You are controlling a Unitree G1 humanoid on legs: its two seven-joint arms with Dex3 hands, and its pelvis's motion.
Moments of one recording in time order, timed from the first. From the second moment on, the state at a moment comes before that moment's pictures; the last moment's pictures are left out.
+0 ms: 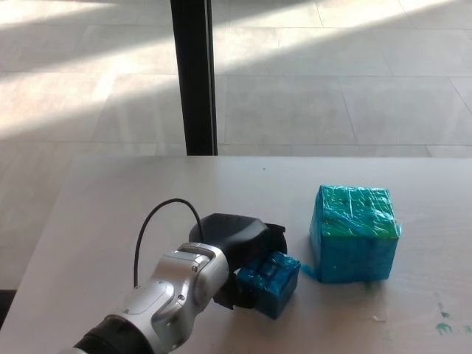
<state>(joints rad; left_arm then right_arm) -0.74 0.24 -0.69 0.60 0.69 0.11 -0.12 -0.08 -0.65 -0.21 1.07 0.01 -0.16 0.22</state>
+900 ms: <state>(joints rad) -0.83 0.31 -0.67 0.59 0.69 0.21 -0.44 -0.08 -0.65 -0.23 1.07 0.02 -0.15 0.23</state>
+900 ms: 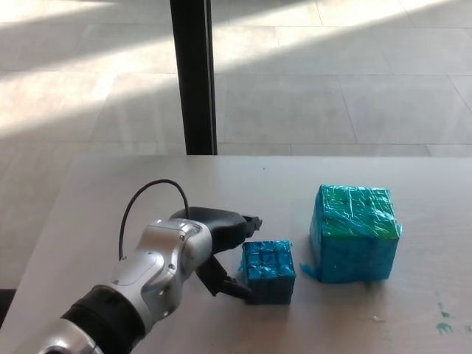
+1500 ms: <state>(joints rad) -0.76 0.62 -0.28 0.39 0.62 0.21 -0.47 -0.07 -0.65 -0.23 1.10 0.02 -0.14 0.25</state>
